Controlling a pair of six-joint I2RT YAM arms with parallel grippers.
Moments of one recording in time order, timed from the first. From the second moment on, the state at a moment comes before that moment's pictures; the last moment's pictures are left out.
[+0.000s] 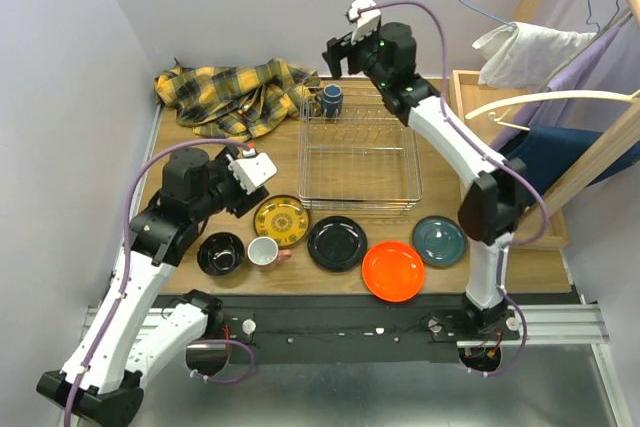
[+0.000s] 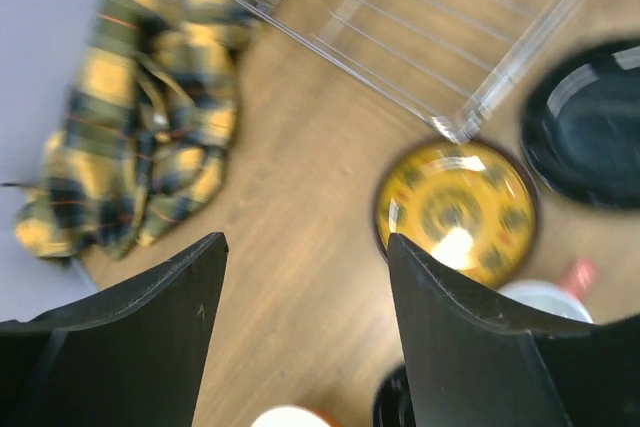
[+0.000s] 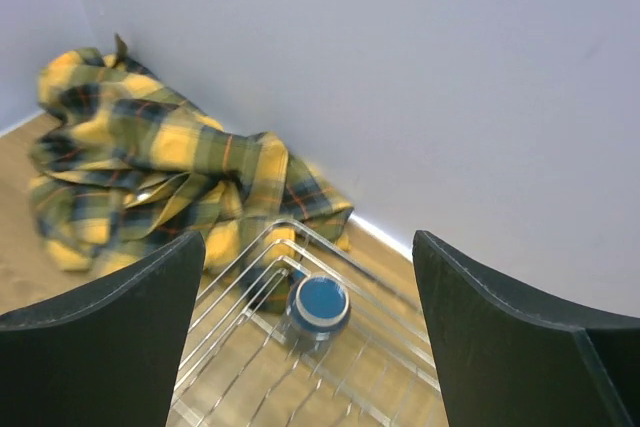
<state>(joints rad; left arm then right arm) -0.39 0.78 0.99 -0.62 0.21 0.58 0.50 2.03 1.95 0.05 -0.11 -0.17</state>
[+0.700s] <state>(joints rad) -0.23 1.27 1.04 -1.18 0.63 0.88 0.52 1.56 1.40 -0.40 -0.17 0.01</state>
